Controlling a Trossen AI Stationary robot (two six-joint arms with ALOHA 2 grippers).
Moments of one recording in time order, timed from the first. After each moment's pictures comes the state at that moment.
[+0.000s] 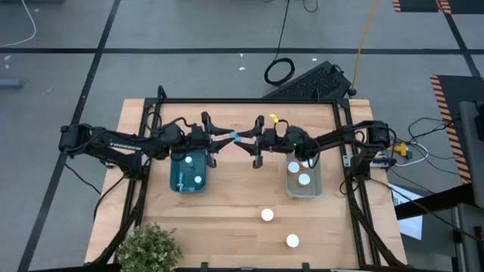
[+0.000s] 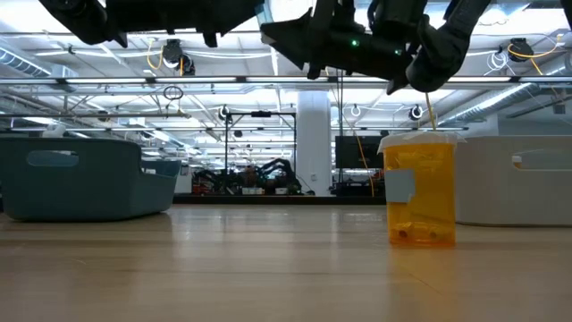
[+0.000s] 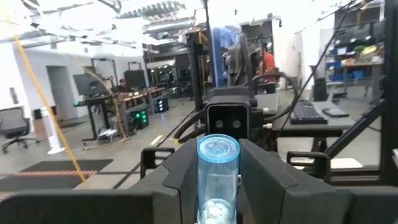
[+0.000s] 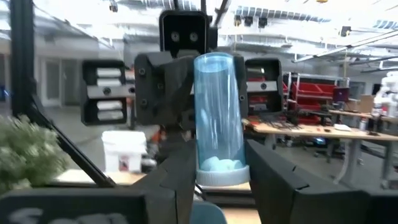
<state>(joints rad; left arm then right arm) 0.10 1.26 0.61 0.85 -0.03 0.14 -0.13 1.77 0.78 1.27 -0.13 -0.04</state>
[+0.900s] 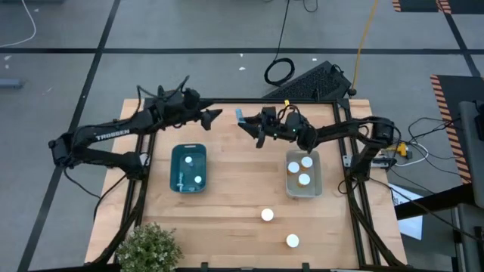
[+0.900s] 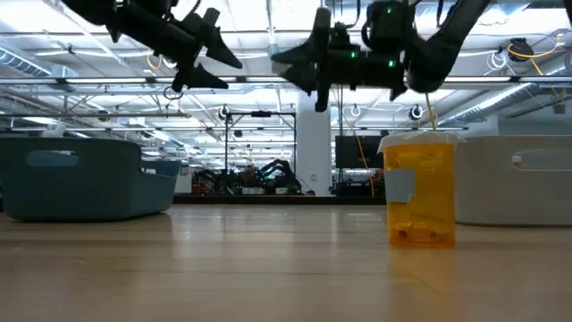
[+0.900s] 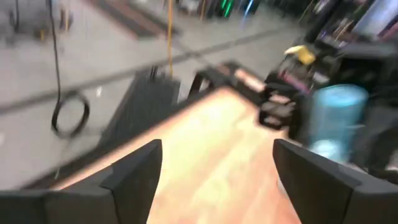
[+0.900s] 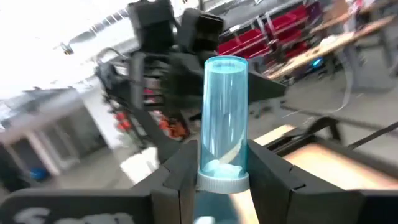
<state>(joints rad) 0.49 1.13 0.82 0.00 0.02 -0.36 -0.29 1.71 0.78 1.11 -0.13 0.48</state>
